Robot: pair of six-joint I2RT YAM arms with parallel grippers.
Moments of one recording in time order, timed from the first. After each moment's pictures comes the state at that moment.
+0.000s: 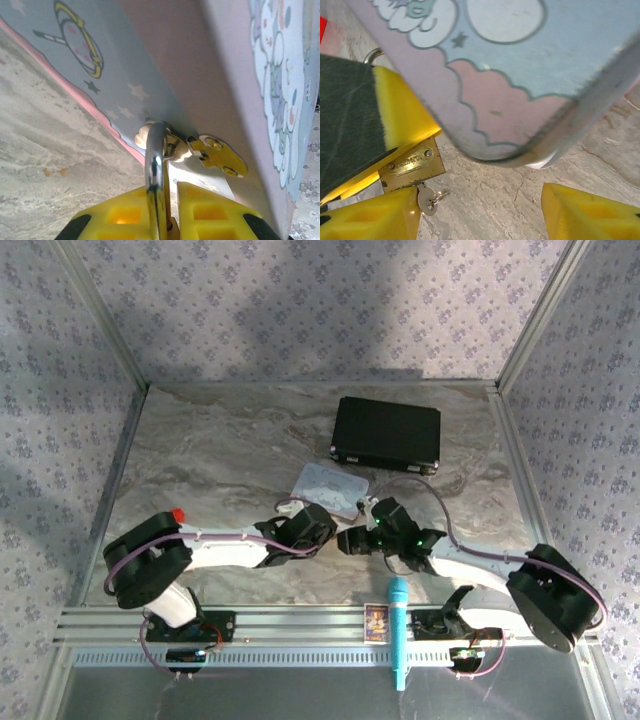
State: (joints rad) left arm -1.09 1.56 0.71 0.07 -0.25 -1.61; right arm 0.76 1.21 0.40 0.09 -0.18 0.56
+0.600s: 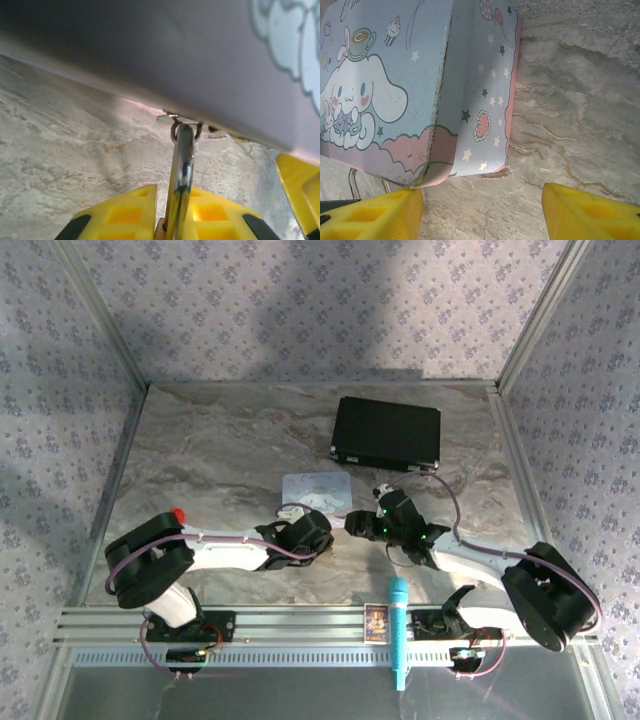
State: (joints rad) left arm -1.11 1.57 0.69 0.00 -0.19 -1.55; right arm 0.67 1.24 0.41 0.14 -0.12 0.72
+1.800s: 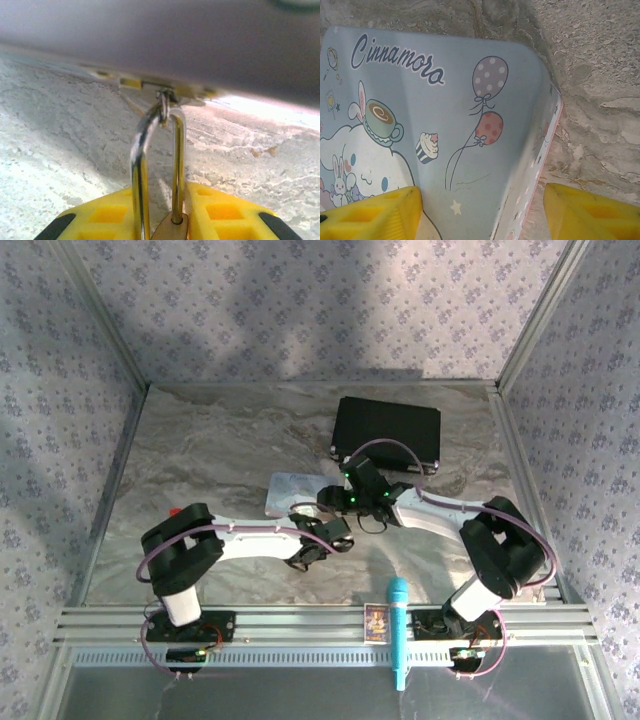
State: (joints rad) left arm -1.18 1.76 1.01 -0.73 -0.44 -1.25; right arm 0.70 1.59 0.86 -0.12 -0.15 0.66
